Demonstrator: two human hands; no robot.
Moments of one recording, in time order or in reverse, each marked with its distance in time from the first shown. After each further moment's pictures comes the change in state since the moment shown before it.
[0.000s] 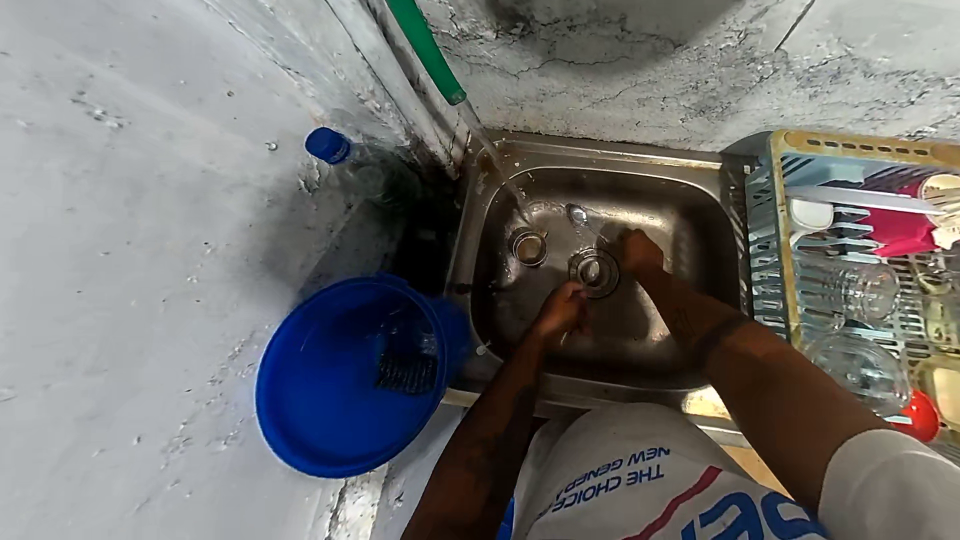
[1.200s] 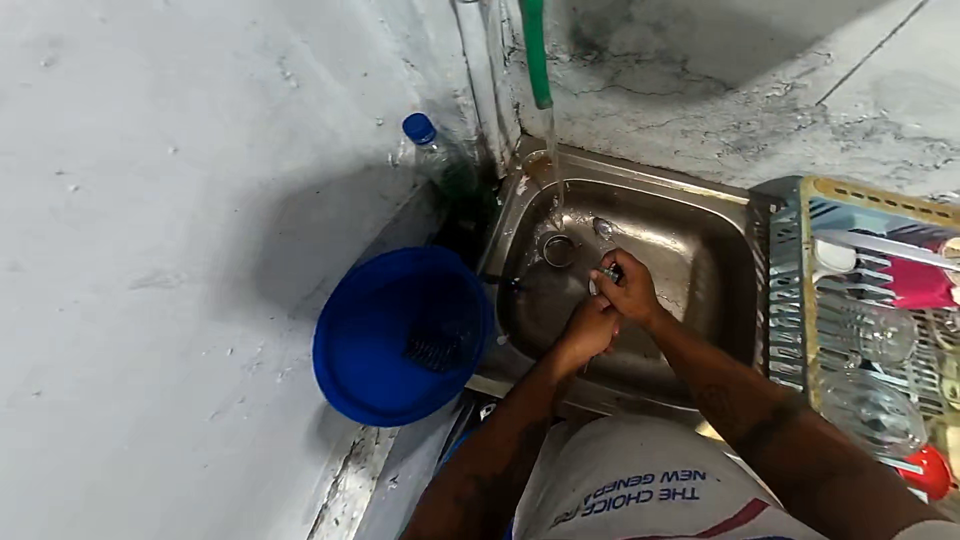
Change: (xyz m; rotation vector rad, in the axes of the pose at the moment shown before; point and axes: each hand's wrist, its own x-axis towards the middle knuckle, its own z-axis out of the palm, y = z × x) left_hand -0.077 0.036 0.014 -0.090 0.072 0.143; right_hand -0.082 -0.036 0.020 0.544 0.281 -0.783
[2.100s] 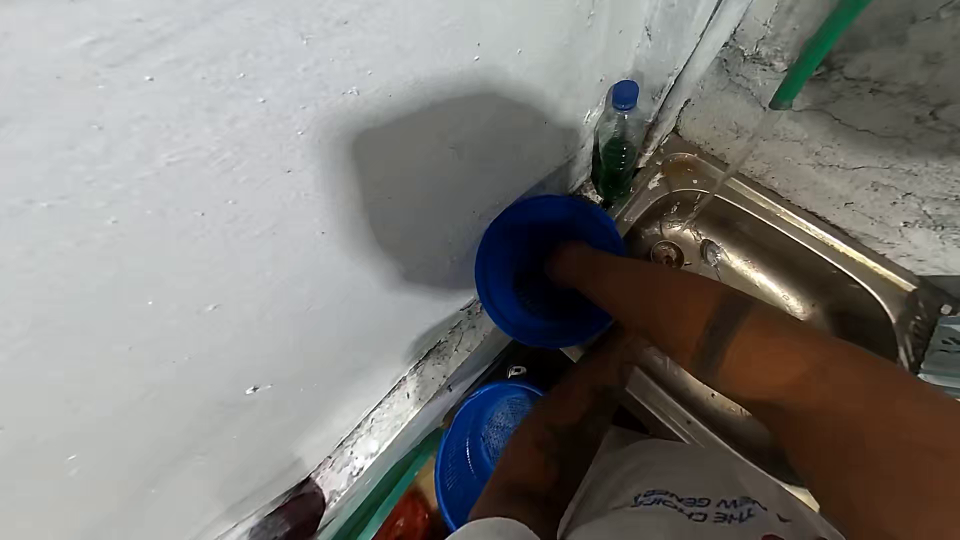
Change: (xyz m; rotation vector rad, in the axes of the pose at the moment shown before) left_hand -0.107 -0.036 -0.063 0.340 0.097 0.048; right_hand 0.046 -0.235 0.176 -0.930 -1.197 -0.145
